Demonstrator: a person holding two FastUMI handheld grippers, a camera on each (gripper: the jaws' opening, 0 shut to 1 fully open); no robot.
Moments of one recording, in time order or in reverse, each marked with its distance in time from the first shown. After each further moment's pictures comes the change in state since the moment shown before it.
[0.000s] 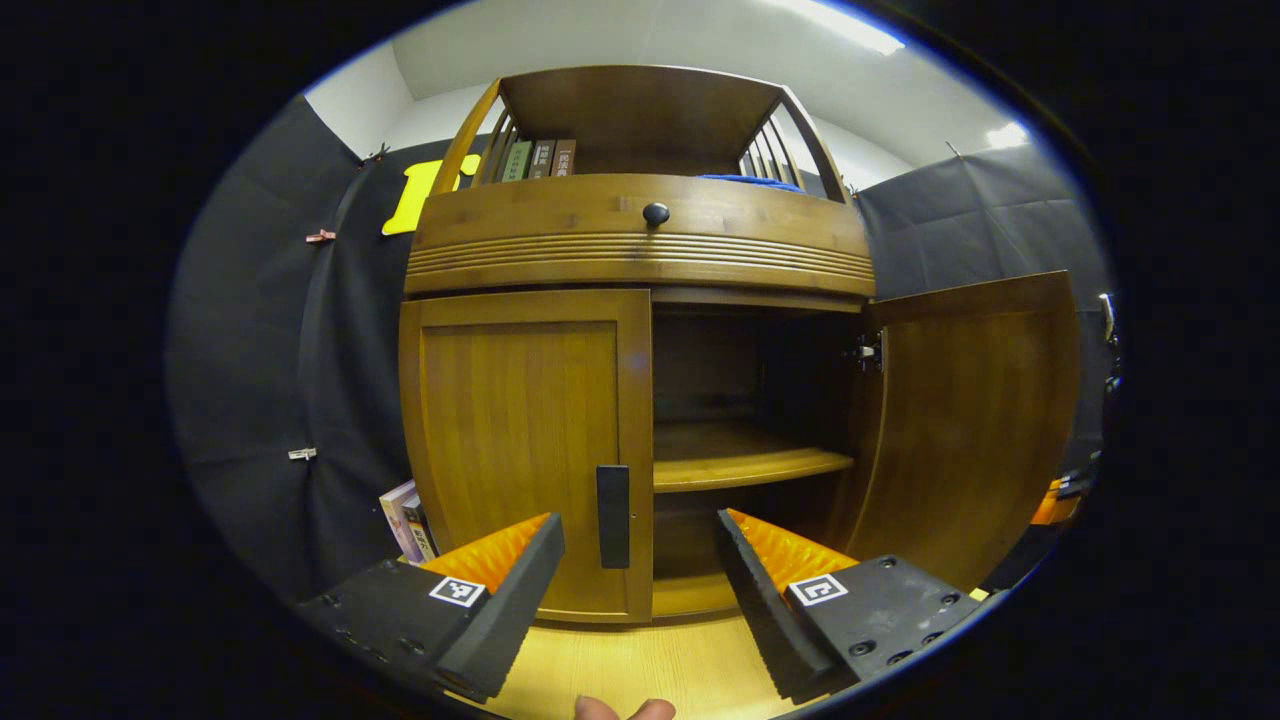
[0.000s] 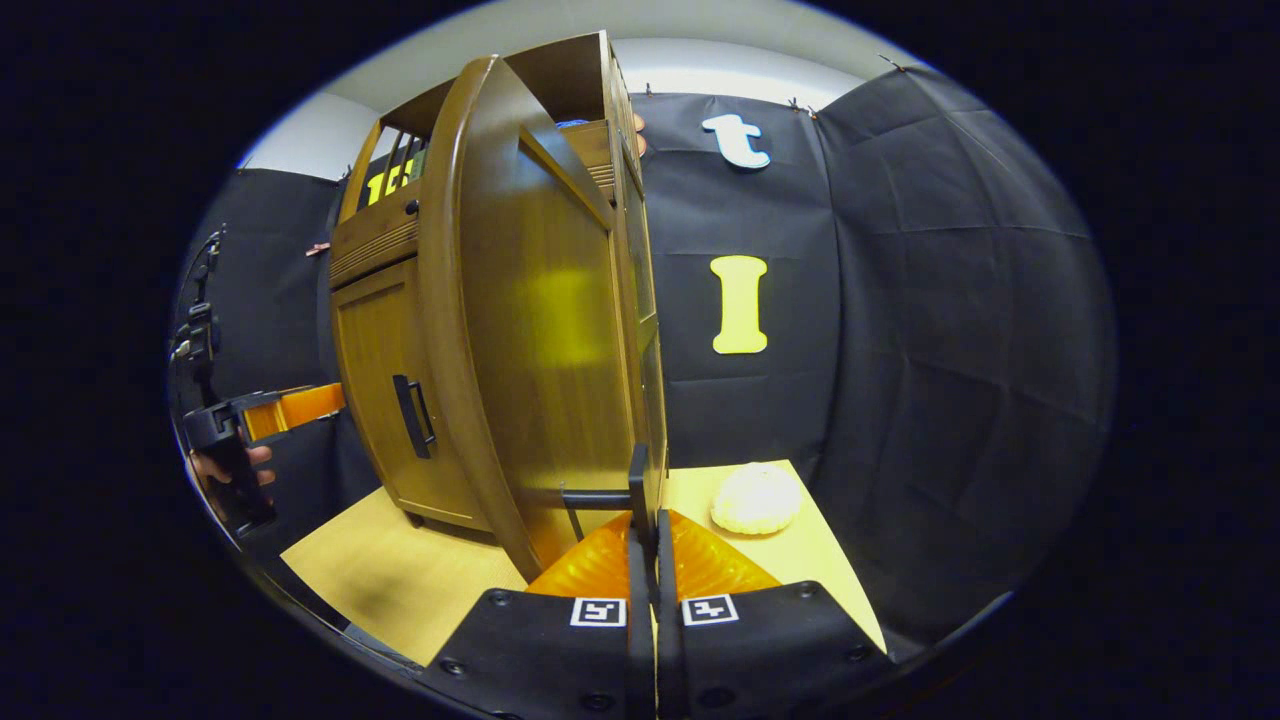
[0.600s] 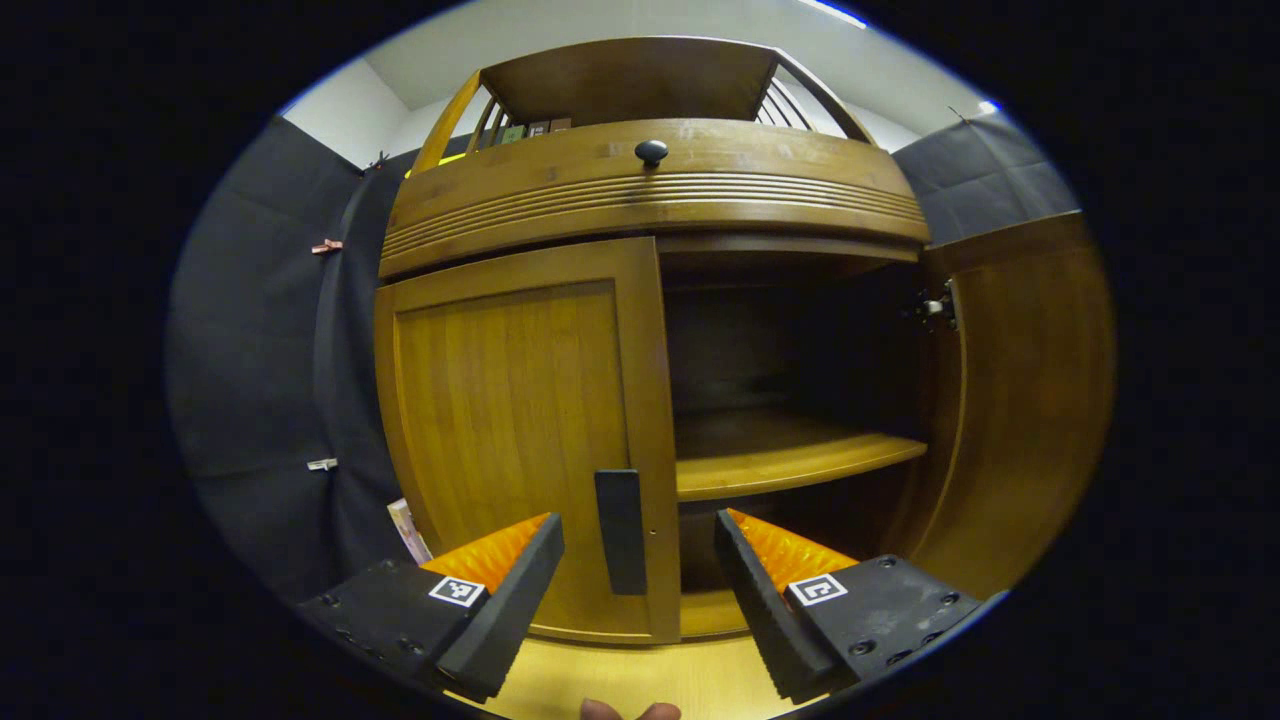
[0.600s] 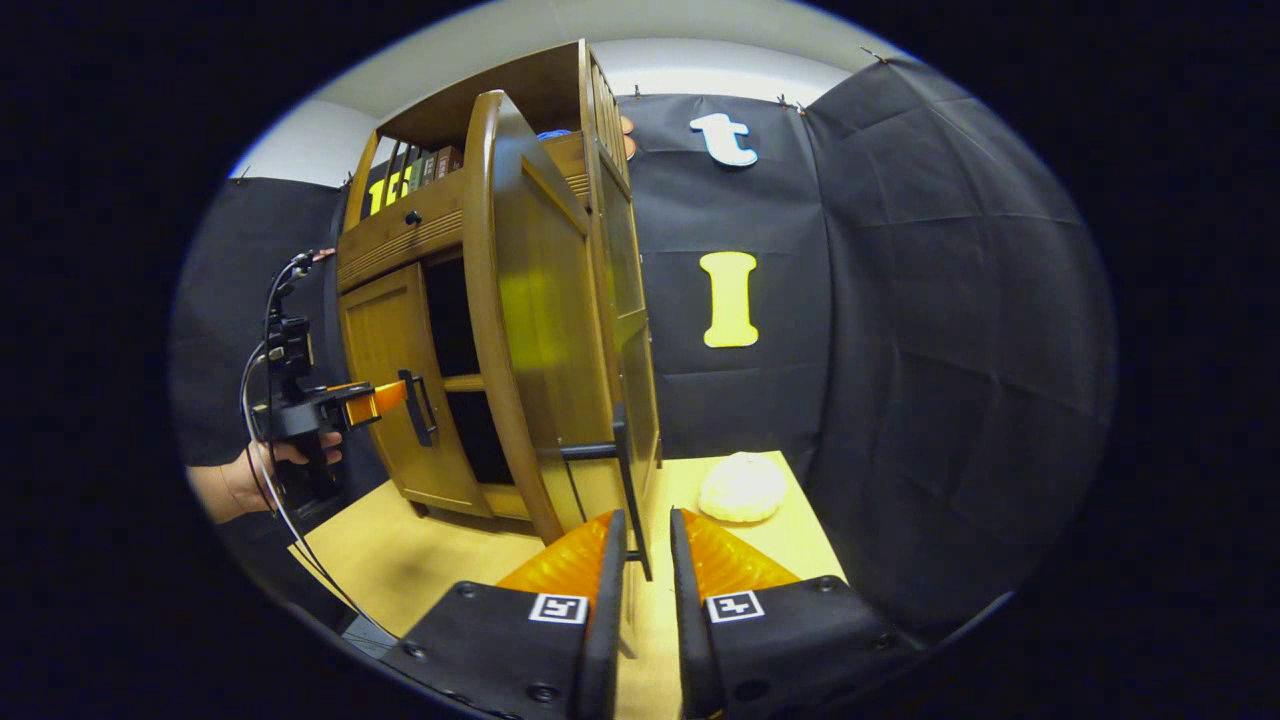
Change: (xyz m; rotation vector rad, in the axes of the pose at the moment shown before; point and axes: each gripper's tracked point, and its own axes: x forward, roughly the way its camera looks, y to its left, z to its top) left arm 0.078 0.014 -0.025 0.084 0.015 0.138; right arm -0.015 -0.019 0.000 0.003 -0.009 -0.039
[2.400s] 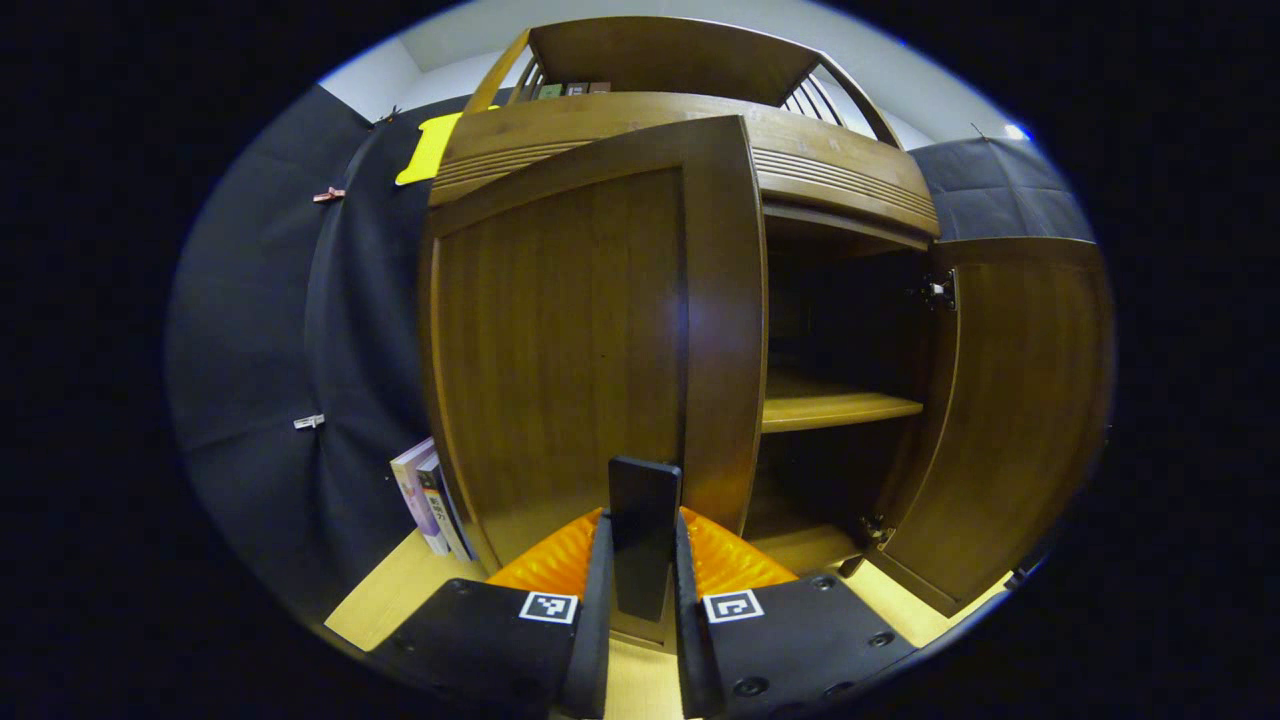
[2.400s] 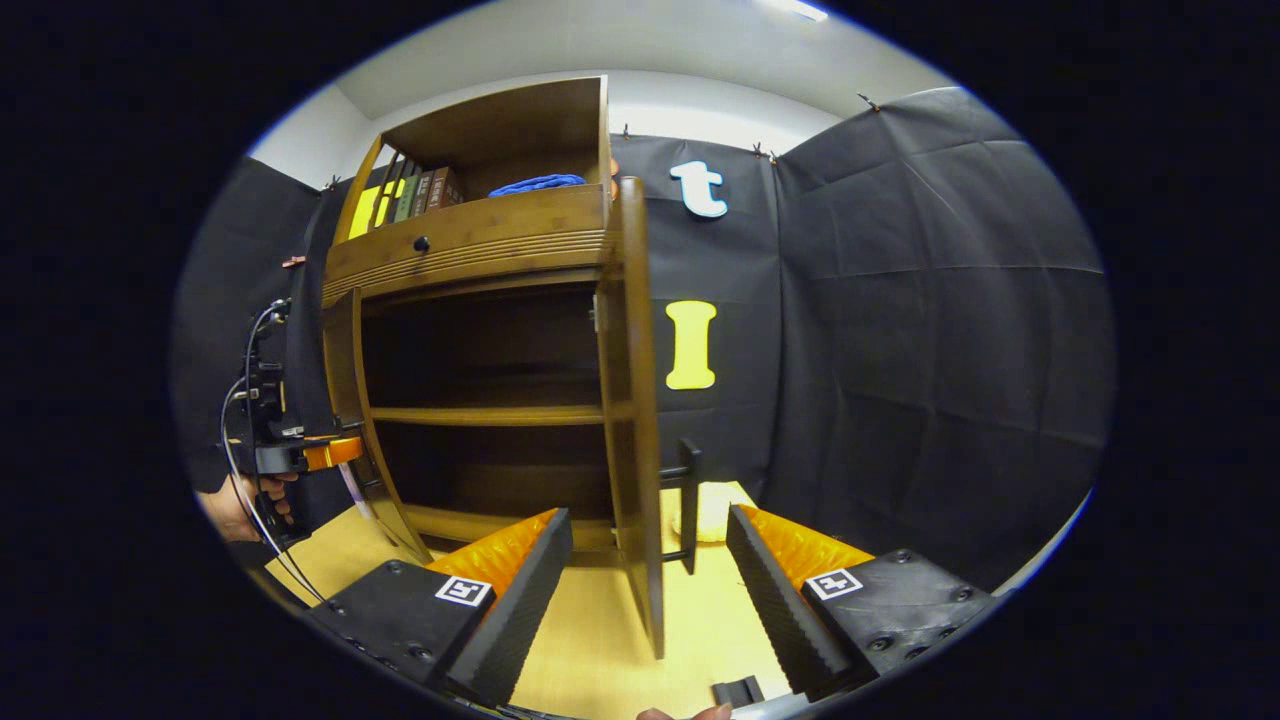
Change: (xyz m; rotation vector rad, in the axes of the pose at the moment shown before) left arm -0.052 0.063 -0.041 -0.084 0.116 -0.124; right arm 0.000 0.014 0.018 -0.020 -0.136 -0.136
